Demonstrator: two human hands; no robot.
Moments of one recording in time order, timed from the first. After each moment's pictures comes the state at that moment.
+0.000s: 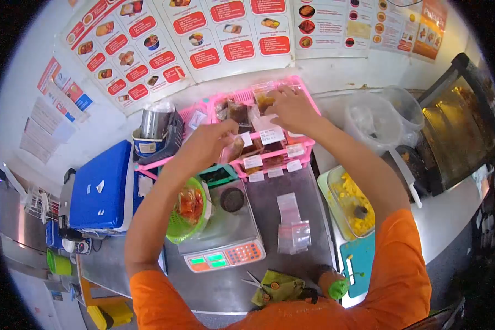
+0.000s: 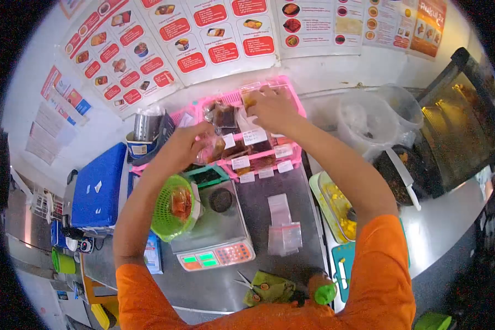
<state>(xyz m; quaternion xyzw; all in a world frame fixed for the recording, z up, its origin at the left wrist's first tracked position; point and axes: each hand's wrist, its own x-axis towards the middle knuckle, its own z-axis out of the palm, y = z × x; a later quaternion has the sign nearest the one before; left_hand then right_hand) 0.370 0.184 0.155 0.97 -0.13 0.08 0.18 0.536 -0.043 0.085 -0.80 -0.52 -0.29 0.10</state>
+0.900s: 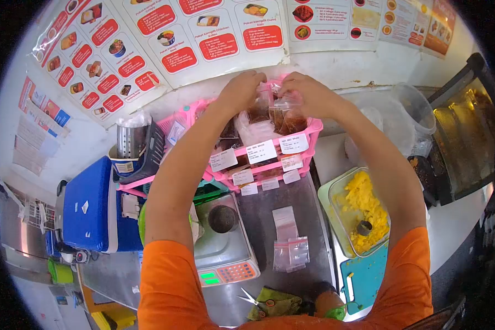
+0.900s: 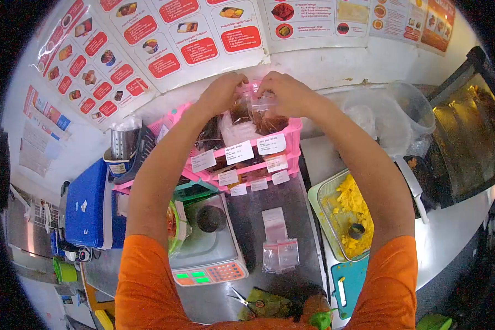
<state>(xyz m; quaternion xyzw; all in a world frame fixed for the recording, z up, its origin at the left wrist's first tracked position) 0.612 0.161 0.080 0.94 -0.24 0.19 0.11 0.634 -0.083 0.080 -0.79 -0.54 -0.09 0.26</state>
